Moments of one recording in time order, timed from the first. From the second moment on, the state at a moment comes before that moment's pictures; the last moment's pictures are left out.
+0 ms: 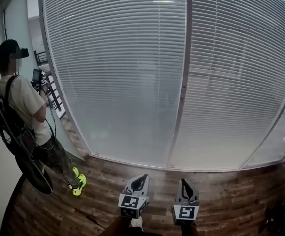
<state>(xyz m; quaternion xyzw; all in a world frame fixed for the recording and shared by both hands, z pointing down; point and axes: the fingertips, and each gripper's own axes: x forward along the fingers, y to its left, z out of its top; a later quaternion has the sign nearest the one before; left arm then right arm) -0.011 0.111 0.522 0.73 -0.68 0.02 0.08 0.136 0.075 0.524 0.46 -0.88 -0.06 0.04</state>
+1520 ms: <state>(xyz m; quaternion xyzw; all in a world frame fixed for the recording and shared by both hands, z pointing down) -0.003 0.184 0.514 0.71 -0.70 0.01 0.05 0.139 0.147 0.518 0.46 -0.88 -0.09 0.02</state>
